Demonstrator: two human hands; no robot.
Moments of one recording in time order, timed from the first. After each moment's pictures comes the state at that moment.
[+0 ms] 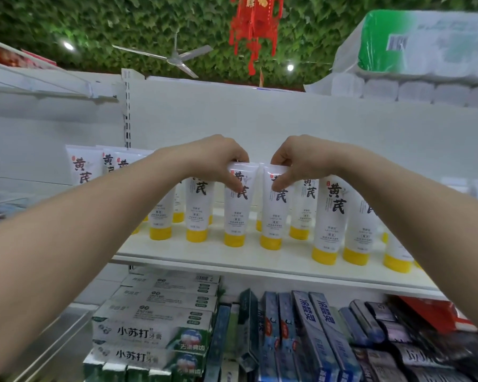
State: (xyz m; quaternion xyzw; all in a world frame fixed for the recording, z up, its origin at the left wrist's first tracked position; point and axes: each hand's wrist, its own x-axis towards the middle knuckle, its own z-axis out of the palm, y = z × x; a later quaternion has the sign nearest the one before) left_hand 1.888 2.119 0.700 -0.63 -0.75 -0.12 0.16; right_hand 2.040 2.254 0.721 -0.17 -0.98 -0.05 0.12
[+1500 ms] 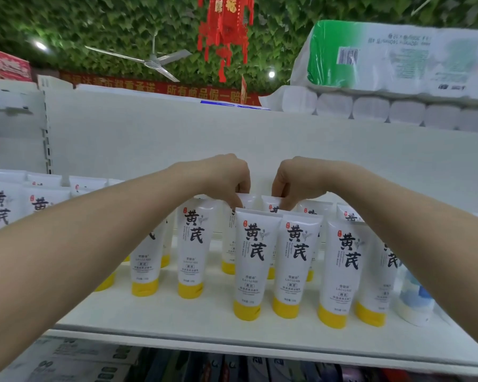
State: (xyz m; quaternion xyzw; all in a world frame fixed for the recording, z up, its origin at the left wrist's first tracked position) left_hand 1.940 2.277 0.730 -0.65 -0.74 -0.03 0.16; right_hand 2.093 2.384 0.751 -0.22 -0.97 -0.09 0.03
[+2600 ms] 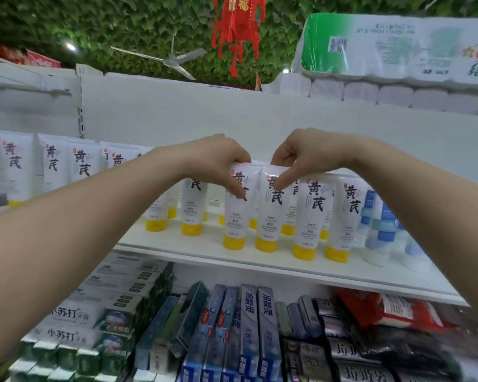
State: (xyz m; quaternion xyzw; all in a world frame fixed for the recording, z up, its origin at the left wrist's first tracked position) left_hand 2.011 2.205 0.694 -0.65 -0.73 -0.12 0.19; right_hand 2.179 2.332 0.733 -0.13 -0.99 -0.02 0.10
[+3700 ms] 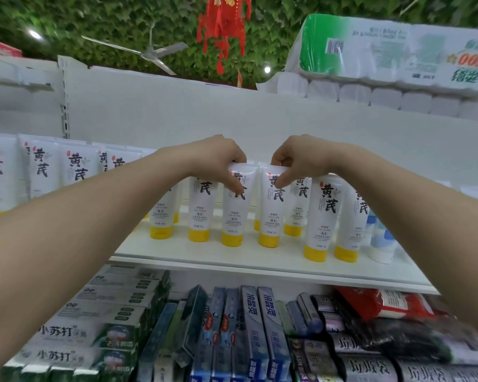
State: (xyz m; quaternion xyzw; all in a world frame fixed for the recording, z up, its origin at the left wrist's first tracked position) left_hand 1.973 2.210 0.696 -0.66 -0.72 -0.12 0.18; right_hand 2.140 2.335 0.725 -0.21 -0.97 -0.07 0.12
